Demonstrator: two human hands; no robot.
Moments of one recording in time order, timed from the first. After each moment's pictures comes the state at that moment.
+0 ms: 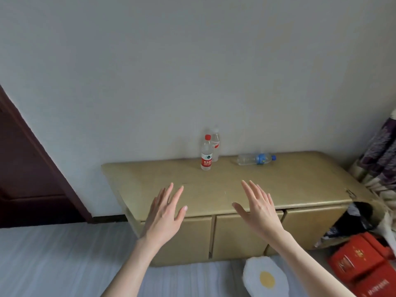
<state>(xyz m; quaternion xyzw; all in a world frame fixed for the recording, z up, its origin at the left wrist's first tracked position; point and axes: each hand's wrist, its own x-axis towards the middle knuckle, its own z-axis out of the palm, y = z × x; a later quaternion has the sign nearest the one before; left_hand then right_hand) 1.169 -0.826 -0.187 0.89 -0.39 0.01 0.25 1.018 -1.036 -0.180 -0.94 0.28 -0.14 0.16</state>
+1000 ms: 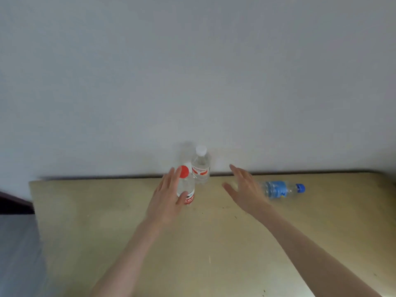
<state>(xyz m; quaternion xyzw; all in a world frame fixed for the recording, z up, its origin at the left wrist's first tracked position) 1.445 -1.179 -0.252 0.90 -0.34 -0.12 0.24 1.341 -1.382 -0.263 -0.93 0.26 0.00 0.26</state>
